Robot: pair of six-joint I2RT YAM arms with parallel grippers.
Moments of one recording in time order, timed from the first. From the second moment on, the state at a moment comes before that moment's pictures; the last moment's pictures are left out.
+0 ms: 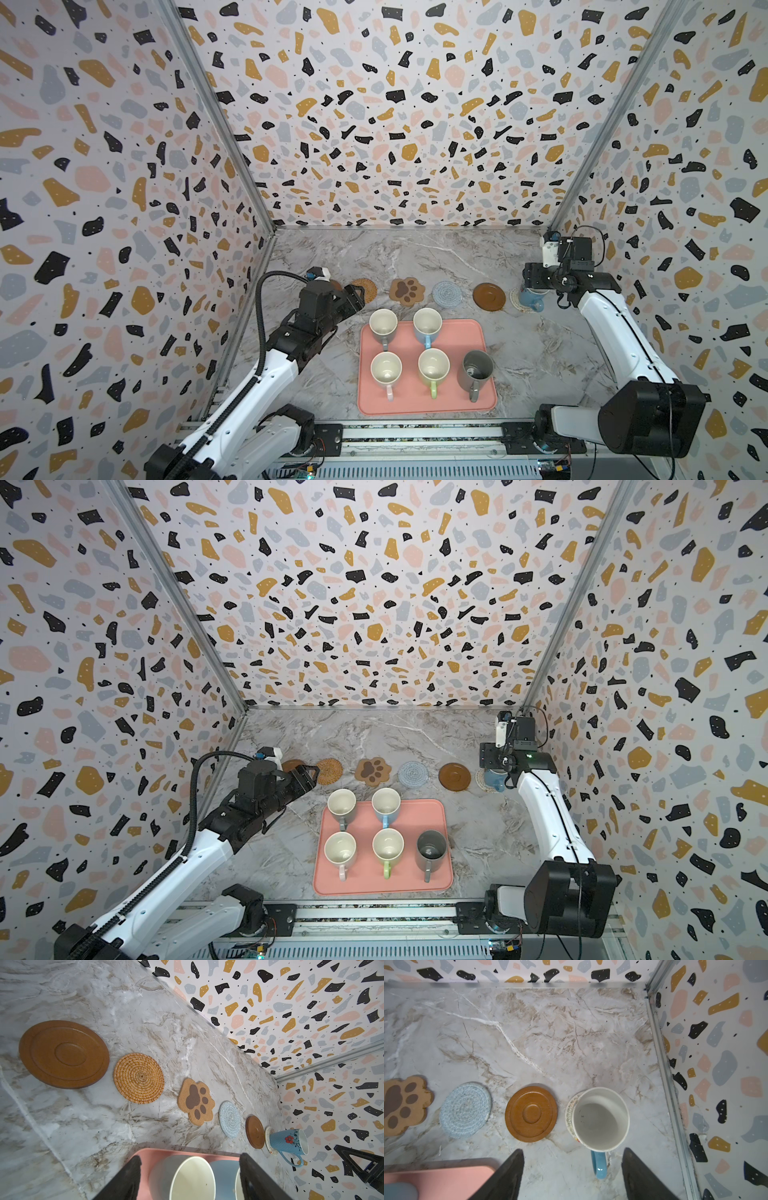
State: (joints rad) left arm -0.36 0.94 0.72 -0.31 0.02 -0.79; right arm -0.01 1.30 1.17 -0.67 -0.03 -0.03
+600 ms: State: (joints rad) left arm -0.36 0.94 0.72 -0.30 -0.01 -0.79; right arm 0.13 1.30 1.20 -0.81 -0.01 0.11
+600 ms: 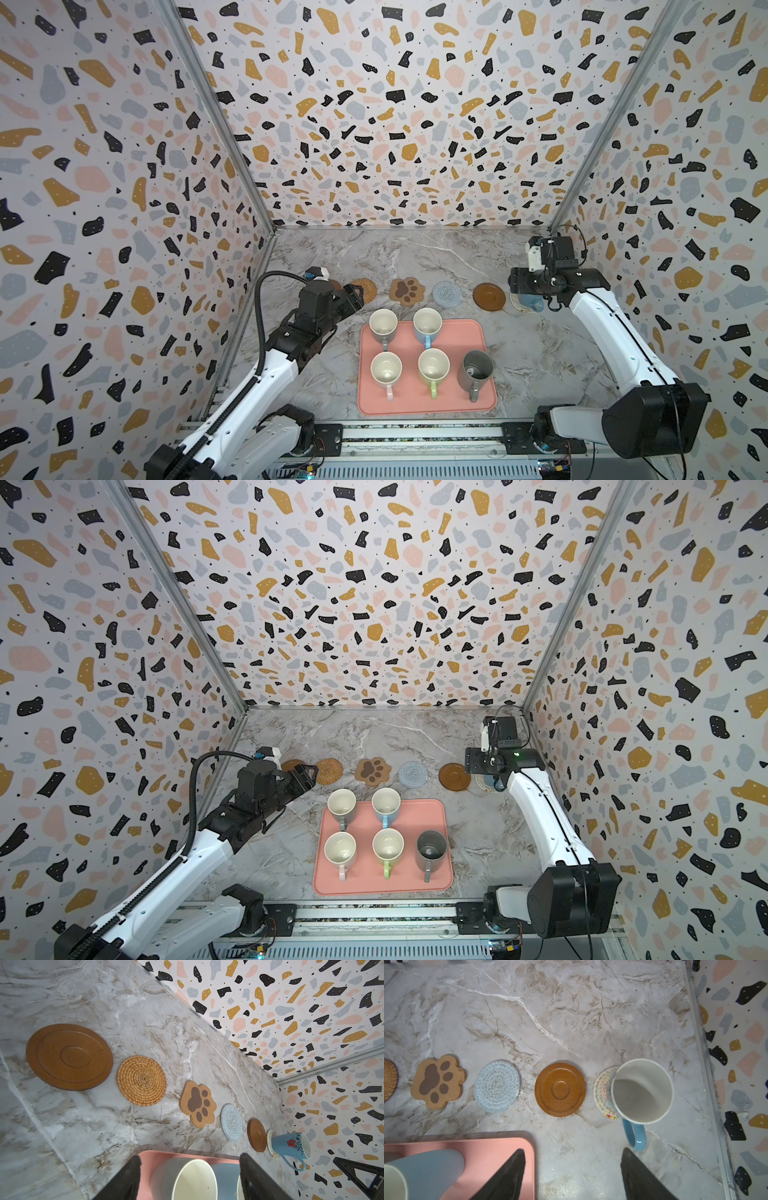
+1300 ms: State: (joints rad) left arm -0.36 0.93 0.72 -0.28 -0.09 -0.81; right arm 0.70 1.44 1.33 -0.87 0.02 0.37
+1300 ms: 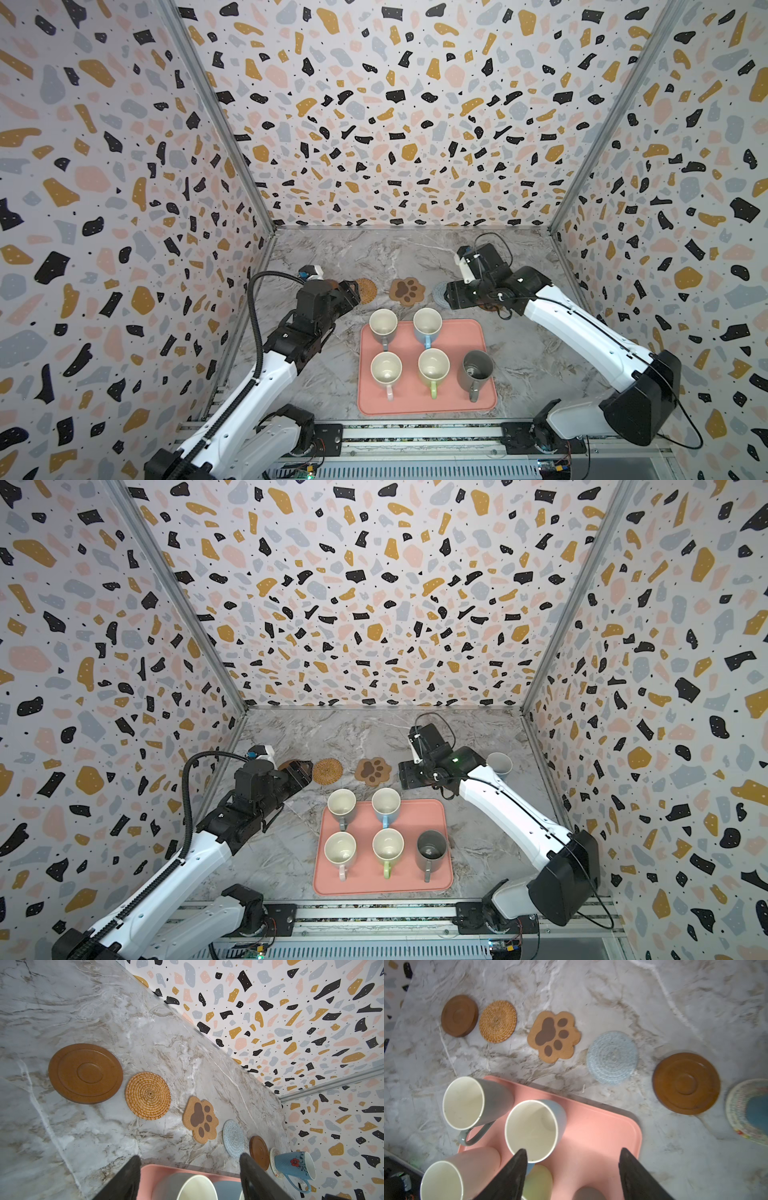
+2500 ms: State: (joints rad) left arm -0.35 0.89 0.68 -0.27 -0.10 -0.83; right arm 0.97 1.64 1.32 -0.93 0.13 0.58
